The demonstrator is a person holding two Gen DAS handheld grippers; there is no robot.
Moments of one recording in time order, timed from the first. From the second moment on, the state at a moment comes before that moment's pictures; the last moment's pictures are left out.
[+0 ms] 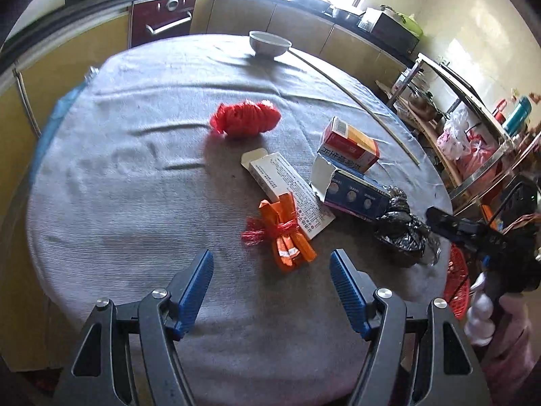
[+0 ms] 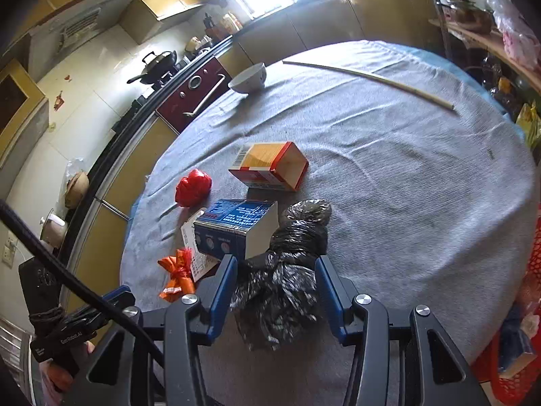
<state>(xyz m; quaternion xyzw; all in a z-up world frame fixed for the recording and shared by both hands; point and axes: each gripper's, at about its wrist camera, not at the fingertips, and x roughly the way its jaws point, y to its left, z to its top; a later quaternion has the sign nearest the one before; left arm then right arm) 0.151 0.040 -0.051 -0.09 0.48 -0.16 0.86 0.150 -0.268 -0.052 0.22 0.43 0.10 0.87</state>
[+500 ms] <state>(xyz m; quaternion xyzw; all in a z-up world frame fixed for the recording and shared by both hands) 0.191 0.012 -0.089 -0.11 0.53 -0.15 0.82 0.176 -0.255 -0.099 0.22 0.47 0.09 0.85</state>
